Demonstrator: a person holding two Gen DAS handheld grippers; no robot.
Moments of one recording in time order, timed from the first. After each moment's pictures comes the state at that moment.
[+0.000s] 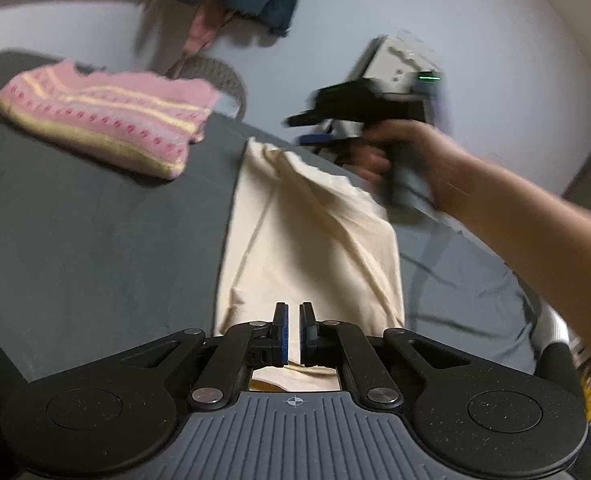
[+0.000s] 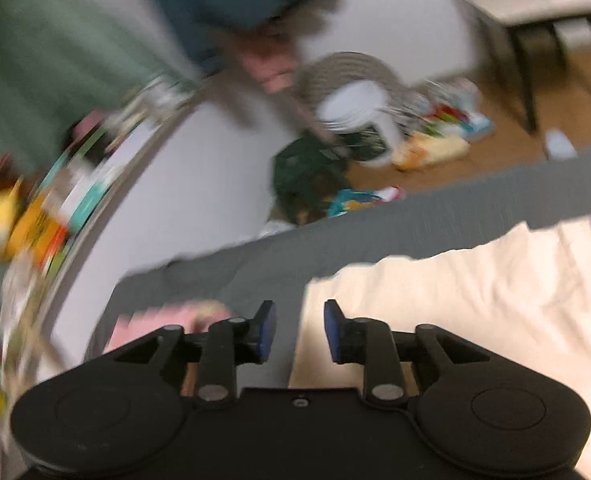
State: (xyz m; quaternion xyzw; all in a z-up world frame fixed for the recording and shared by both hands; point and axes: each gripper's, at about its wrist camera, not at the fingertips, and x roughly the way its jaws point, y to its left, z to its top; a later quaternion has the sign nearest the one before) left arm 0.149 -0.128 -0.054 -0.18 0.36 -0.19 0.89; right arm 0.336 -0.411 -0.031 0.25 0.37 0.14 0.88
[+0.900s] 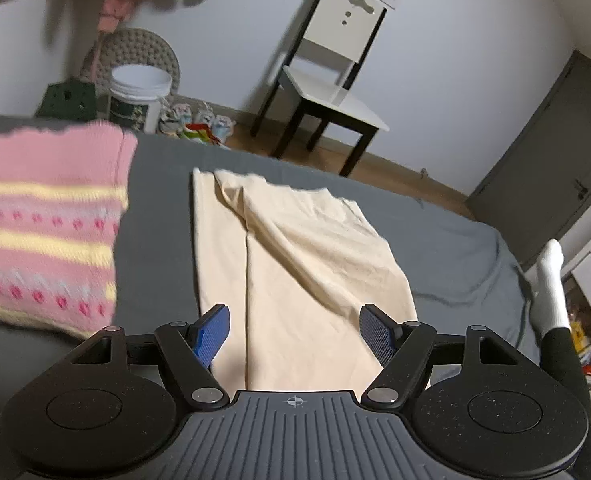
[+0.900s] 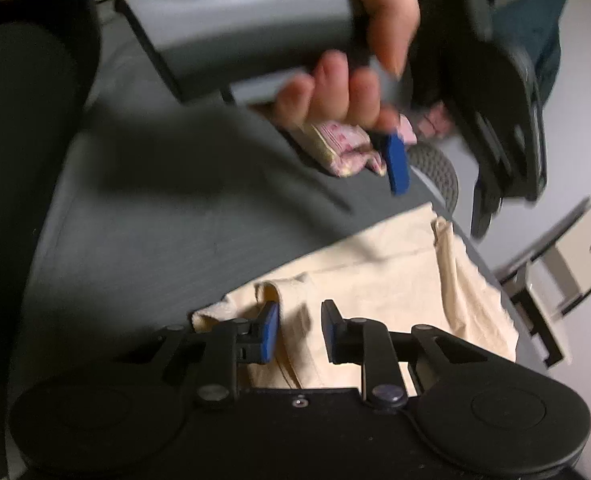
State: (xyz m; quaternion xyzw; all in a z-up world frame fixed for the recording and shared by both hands) left arm 0.312 -0.156 -0.035 -0.09 0.41 -0.31 0.85; right arm 0.078 -0.222 -0.095 -0.36 0.29 0.16 0.87
